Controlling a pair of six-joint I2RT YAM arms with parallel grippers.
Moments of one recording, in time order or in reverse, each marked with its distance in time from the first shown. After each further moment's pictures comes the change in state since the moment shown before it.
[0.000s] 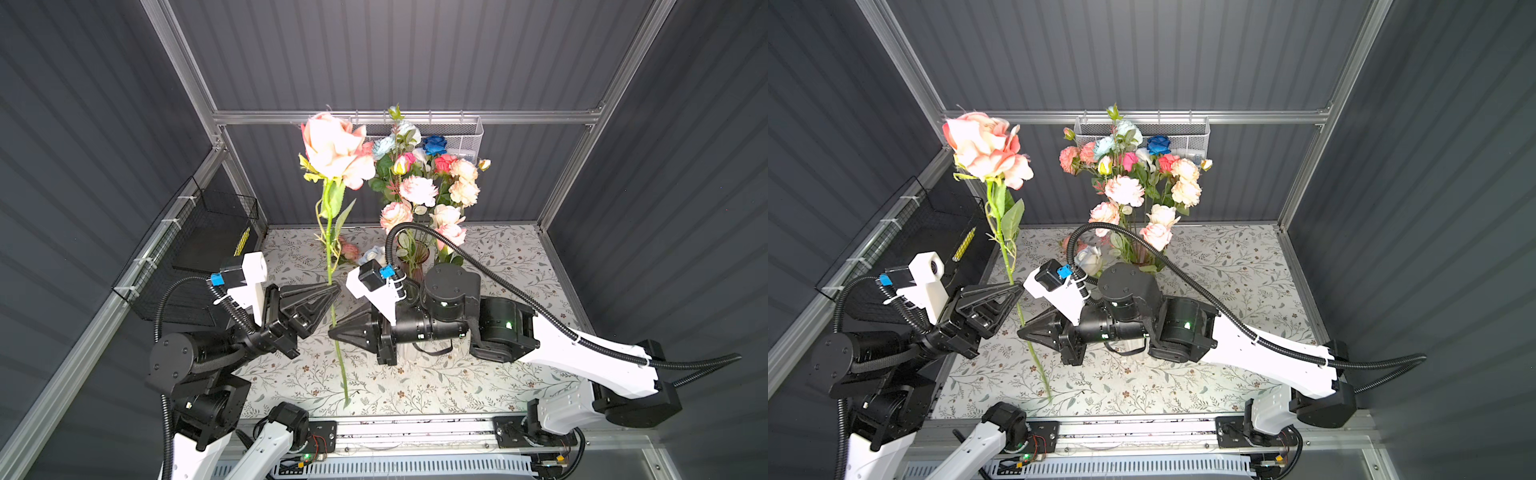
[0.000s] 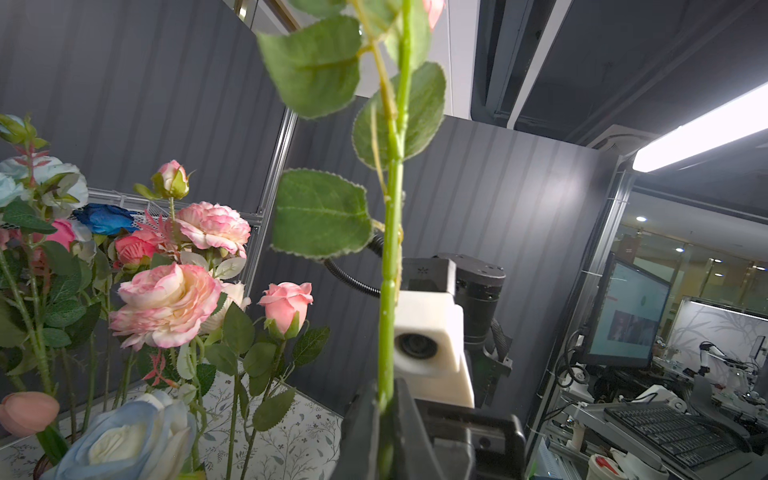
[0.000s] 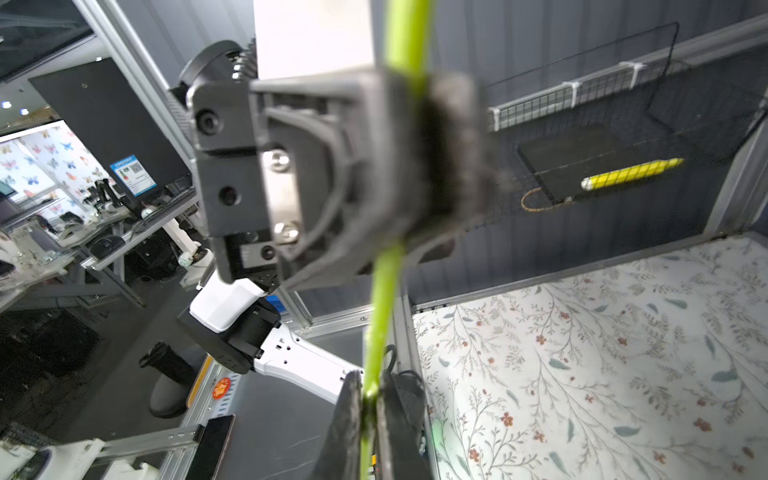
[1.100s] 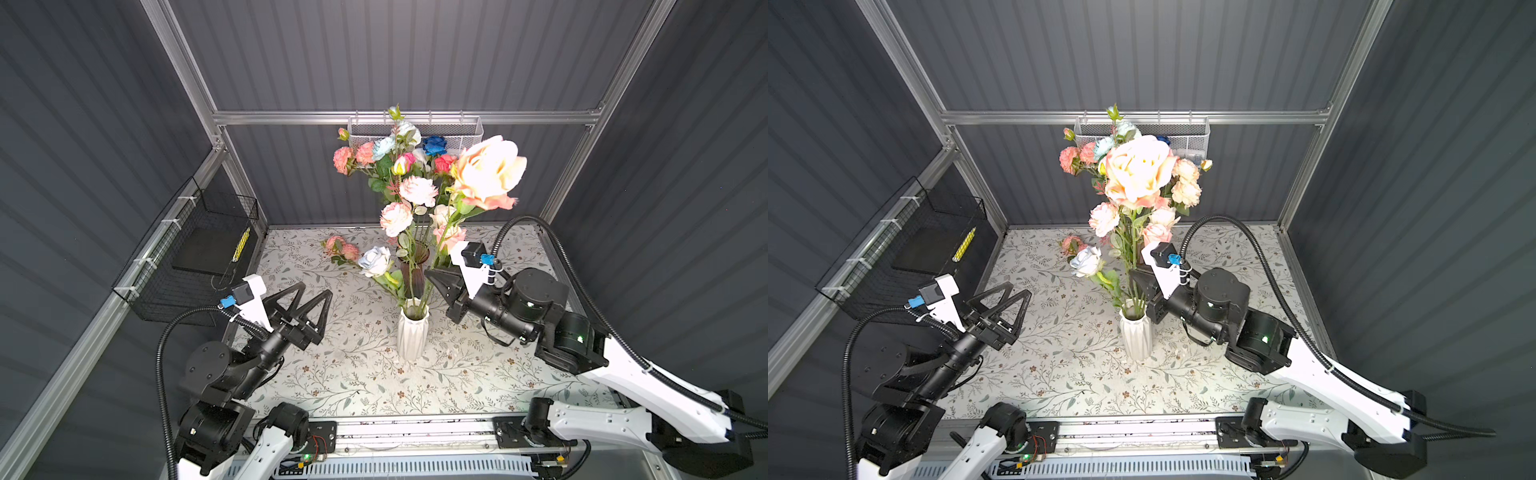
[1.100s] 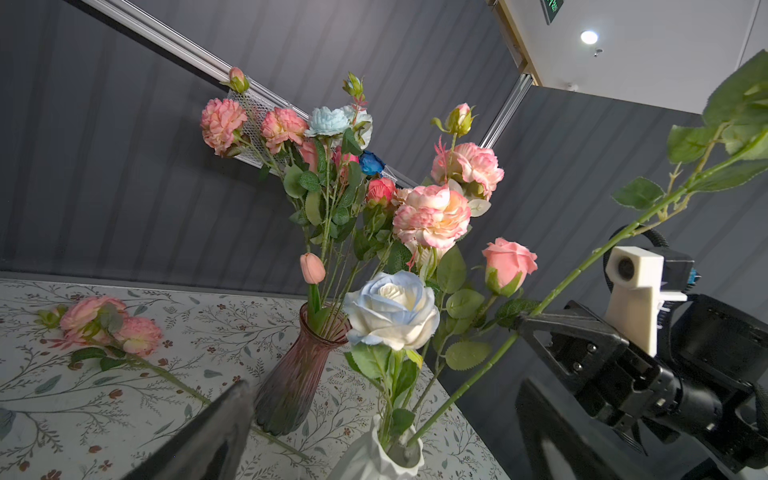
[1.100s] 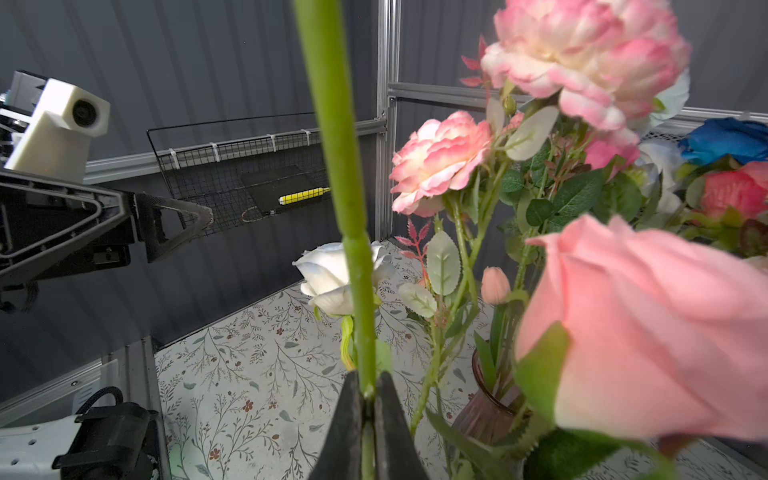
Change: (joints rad) left arm 0.000 -0.190 -0.190 -0.375 -0.529 0.134; right arm -0.268 -0.438 -0.466 0.081 0.447 -0.245
